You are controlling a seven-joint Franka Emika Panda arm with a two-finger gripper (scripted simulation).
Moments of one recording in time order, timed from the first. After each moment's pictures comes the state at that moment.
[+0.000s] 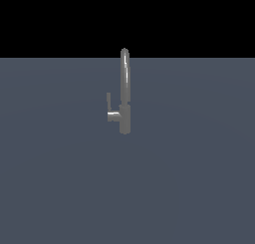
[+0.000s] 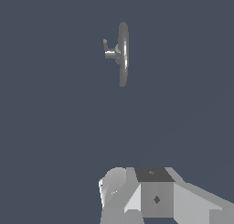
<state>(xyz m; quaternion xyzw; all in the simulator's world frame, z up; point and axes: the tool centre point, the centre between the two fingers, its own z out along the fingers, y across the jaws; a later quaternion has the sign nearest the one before) -0.262 0.004 0.497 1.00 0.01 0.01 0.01</state>
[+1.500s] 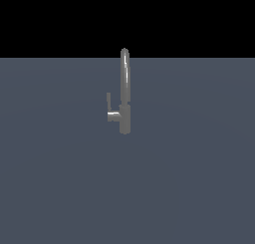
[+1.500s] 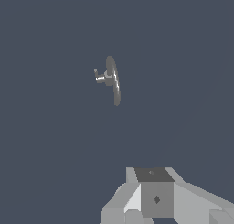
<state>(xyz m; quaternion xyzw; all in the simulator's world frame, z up) -0.257 0.027 0.544 0.99 -0.08 0.09 0.04</state>
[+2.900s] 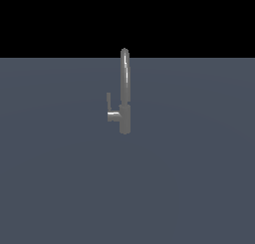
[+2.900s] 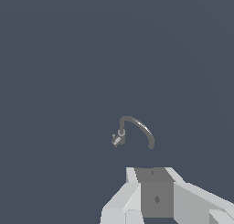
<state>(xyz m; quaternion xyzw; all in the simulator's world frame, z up) -0.182 0.196 0.577 0.86 -0.37 0.32 0.12</state>
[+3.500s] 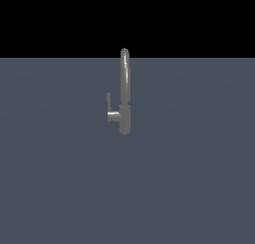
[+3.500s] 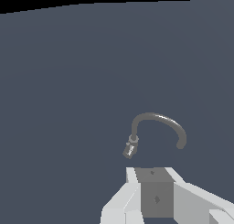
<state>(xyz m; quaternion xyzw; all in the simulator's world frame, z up) -0.081 0.222 0.473 0.80 -0.46 0.35 0.17</state>
